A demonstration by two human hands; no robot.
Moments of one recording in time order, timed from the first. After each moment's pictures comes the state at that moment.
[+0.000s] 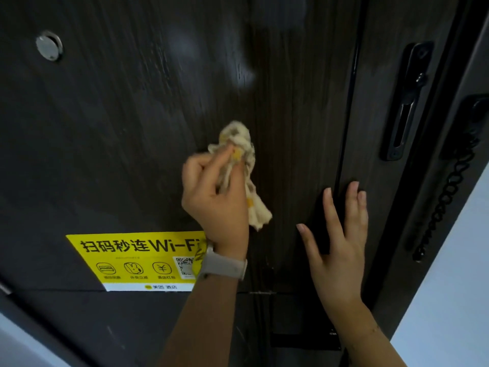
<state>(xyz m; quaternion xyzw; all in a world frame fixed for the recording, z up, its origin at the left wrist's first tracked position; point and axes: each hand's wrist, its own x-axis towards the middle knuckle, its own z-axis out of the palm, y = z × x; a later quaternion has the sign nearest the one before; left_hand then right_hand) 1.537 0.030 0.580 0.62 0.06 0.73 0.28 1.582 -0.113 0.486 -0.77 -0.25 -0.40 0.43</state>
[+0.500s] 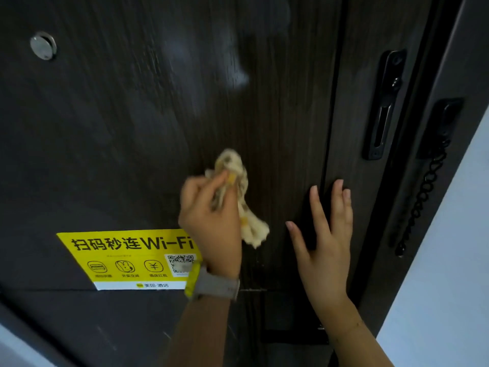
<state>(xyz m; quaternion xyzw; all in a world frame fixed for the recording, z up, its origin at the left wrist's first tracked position) 1.525 0.020 0.554 0.65 0.11 0.68 0.32 1.576 -0.115 0.489 -0.77 -0.25 -0.40 0.44</state>
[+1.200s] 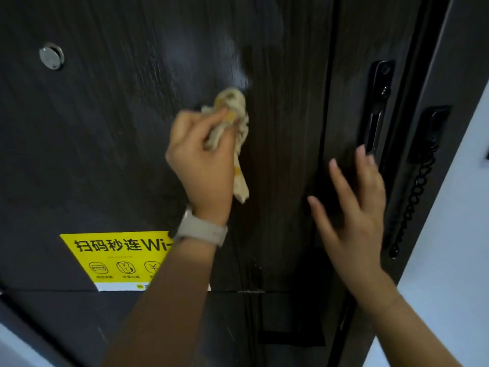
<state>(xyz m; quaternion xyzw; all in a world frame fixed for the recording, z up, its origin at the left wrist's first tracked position) 1.533 0.027 0.640 0.66 0.01 0.70 0.27 1.599 -0.154 0.541 -0.71 -0.34 -0.50 0.36</state>
